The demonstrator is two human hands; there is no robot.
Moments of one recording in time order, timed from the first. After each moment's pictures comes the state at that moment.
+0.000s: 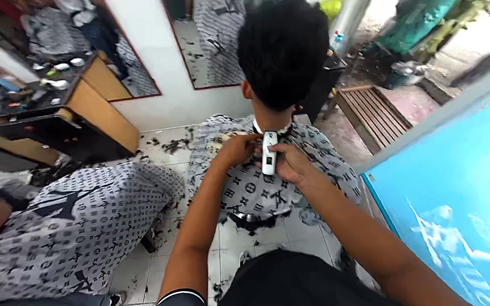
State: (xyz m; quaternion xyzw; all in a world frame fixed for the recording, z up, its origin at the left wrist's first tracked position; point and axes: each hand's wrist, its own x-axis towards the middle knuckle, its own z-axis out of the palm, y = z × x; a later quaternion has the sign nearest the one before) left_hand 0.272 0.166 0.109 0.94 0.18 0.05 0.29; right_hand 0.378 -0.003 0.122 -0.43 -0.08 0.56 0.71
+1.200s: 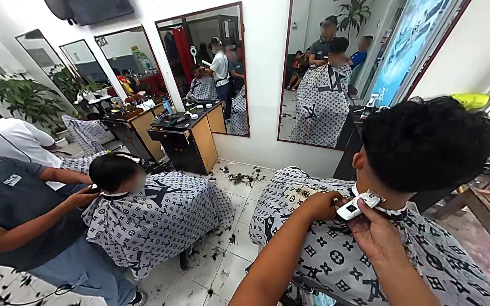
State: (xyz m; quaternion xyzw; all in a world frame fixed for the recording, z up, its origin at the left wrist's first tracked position) left_hand 0.256 0.179 0.104 0.90 0.20 0.11 0.36; right_hand 0.330 0.046 0.129 -0.42 -0.09 0.40 0.81
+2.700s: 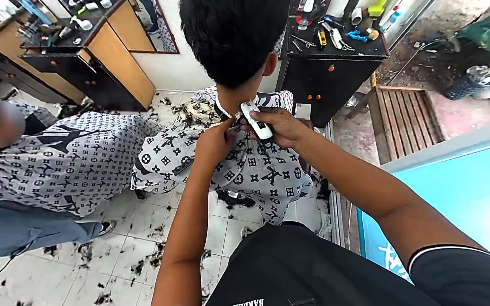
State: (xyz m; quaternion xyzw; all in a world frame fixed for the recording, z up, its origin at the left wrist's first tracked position) left_hand 0.343 0.025 0.102 0.86 0.46 0.14 0.17; right_hand 0.551 -0.028 0.124 -0.42 -0.35 0.67 0.51
